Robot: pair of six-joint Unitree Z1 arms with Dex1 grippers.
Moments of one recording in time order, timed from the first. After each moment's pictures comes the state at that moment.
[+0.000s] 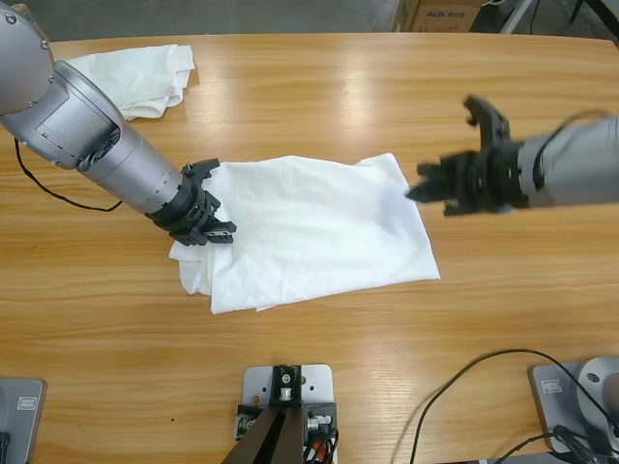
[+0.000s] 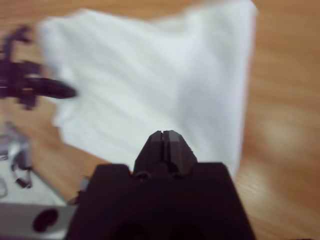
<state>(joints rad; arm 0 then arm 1) -0.64 2.01 -1.14 0.54 -0.37 -0.56 0.60 1.50 -0.66 0.07 0.27 0.62</state>
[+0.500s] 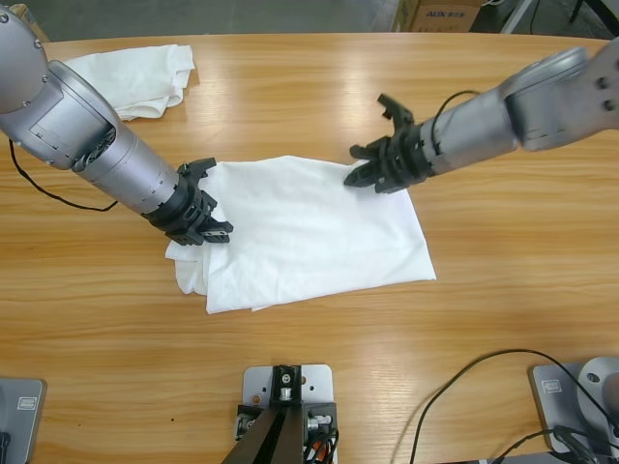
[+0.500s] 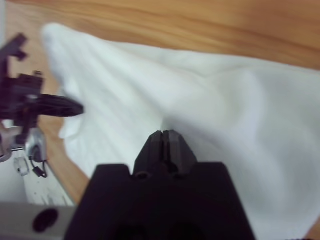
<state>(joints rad) -0.64 1.99 -1.13 0.55 -0.36 -0.56 0.50 1.90 -0.79 -0.10 0.52 0.52</state>
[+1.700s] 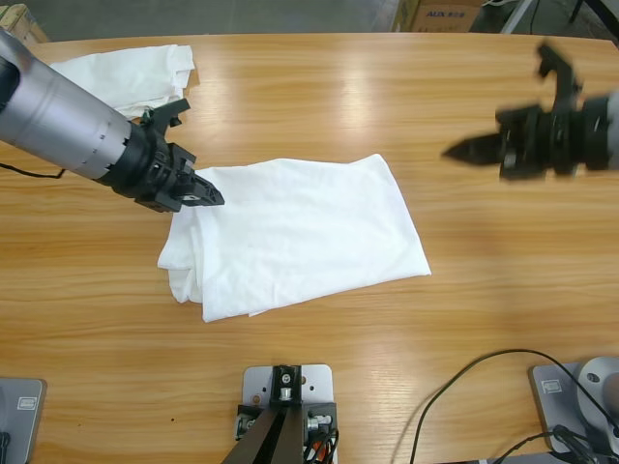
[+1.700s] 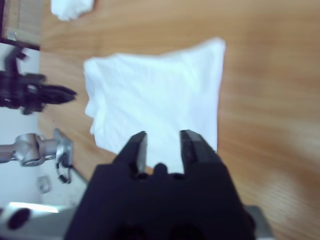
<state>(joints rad) -0.63 1.79 -1.16 0.57 -0.32 -0.54 0.27 1.40 -0.60 0.09 0.57 0.53</state>
